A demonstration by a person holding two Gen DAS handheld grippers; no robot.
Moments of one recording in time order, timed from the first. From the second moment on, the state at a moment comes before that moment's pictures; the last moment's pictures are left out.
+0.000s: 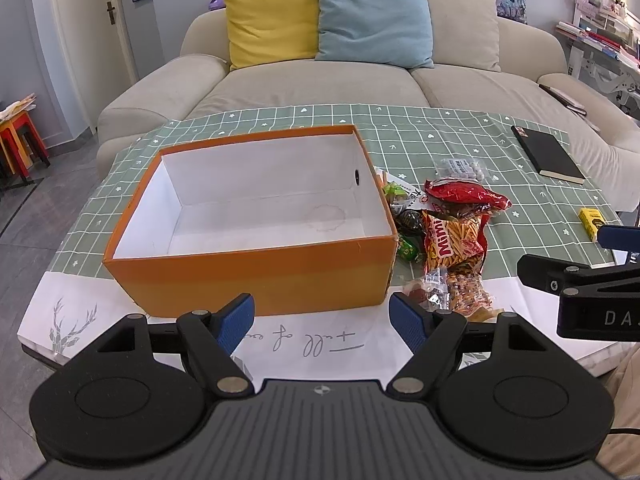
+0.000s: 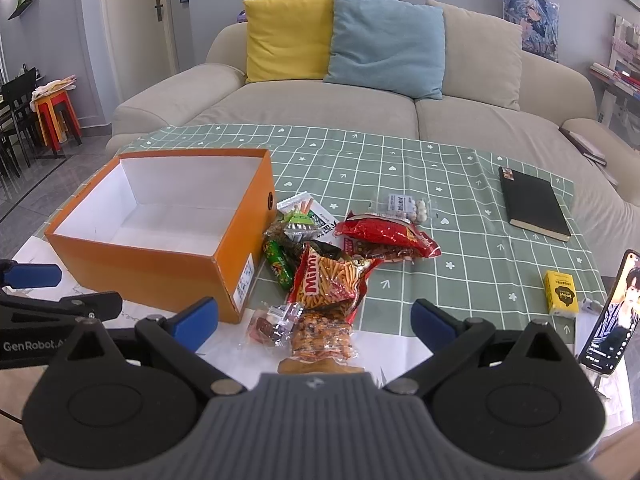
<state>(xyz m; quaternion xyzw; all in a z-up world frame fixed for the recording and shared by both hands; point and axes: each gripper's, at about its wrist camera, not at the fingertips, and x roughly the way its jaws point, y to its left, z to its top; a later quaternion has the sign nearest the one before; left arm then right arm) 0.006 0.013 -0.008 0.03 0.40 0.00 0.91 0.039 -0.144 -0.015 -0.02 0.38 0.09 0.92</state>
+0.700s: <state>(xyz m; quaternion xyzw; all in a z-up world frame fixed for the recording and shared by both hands) 0.006 0.013 -0.009 0.03 0.40 0.00 0.91 0.044 -0.145 -0.022 -0.02 0.38 0.09 0.92</state>
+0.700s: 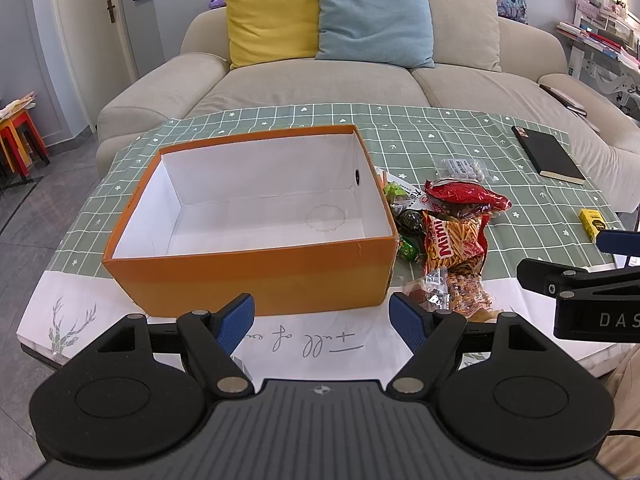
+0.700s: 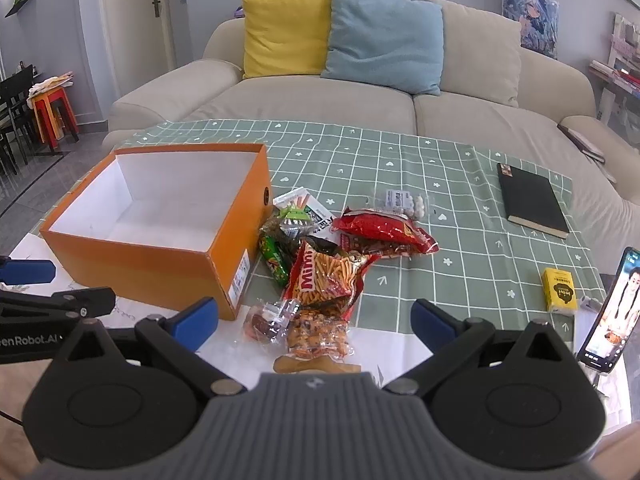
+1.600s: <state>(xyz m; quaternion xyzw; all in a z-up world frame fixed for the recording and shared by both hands) 0.043 -0.010 -0.062 -0.04 0.46 -0.15 0.88 0.064 -0.179 -0.097 0.00 0.44 0.11 0.89</state>
